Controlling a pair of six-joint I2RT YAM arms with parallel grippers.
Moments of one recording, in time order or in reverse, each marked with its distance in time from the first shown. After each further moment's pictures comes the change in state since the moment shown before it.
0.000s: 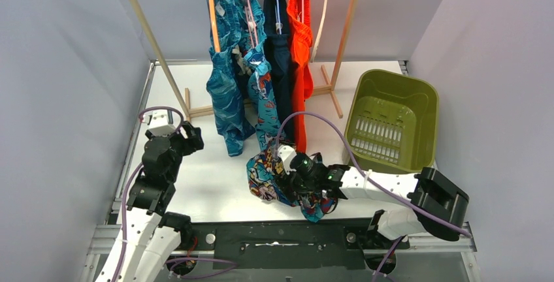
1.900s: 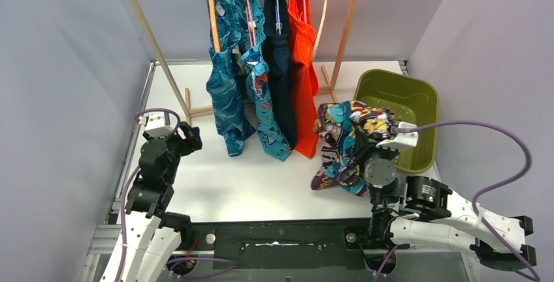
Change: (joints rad) left arm 0.030 -0.032 -0.004 0.006 0.035 -0.001; right arm 0.218 -0.702 0.269 -0.543 1.190 0.545
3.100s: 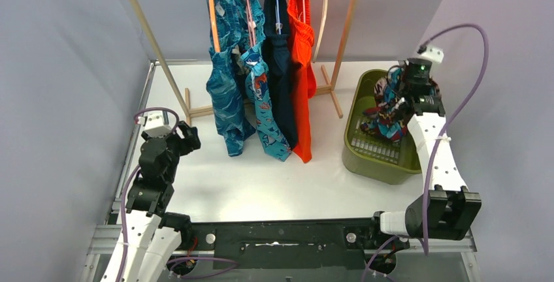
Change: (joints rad) left arm 0.020 0.013 0.000 -0.005 -0.014 0.000; right arm -1.276 0.694 0.463 0.198 -0.828 -0.470
